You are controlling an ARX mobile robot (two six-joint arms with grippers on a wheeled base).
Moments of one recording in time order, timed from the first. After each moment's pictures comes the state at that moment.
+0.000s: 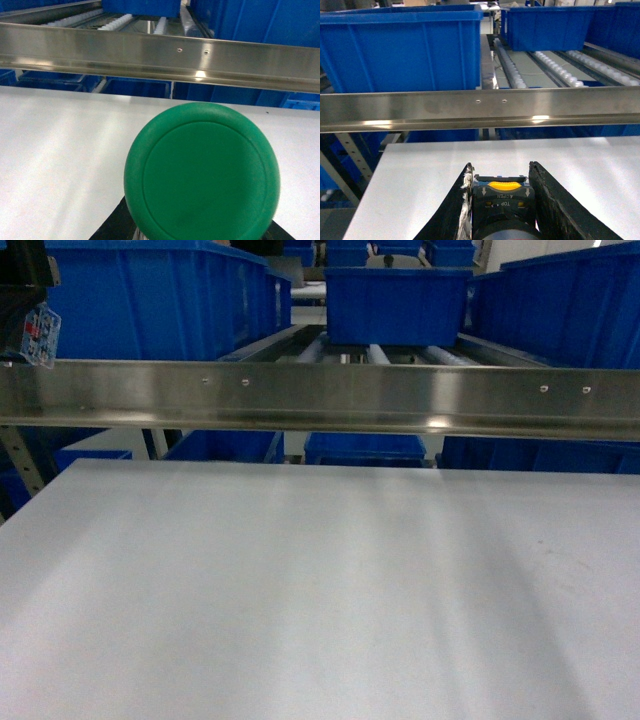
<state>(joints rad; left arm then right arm) -0.21 1.21 0.58 0.47 -0.19 -0.03 -0.03 1.12 0.27 0.64 -0.05 -0.04</state>
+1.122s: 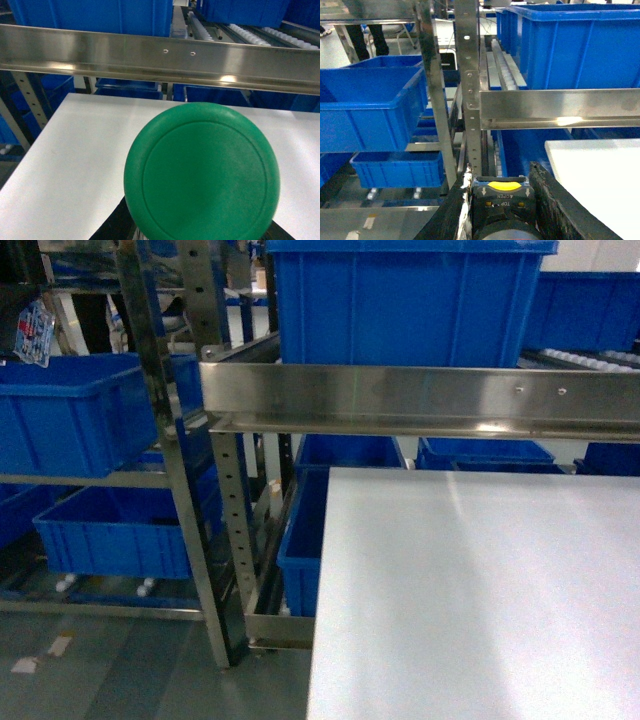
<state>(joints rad) -0.21 1.21 0.58 0.47 -0.19 -0.03 -0.03 1.12 0.27 0.64 -0.06 -0.04</state>
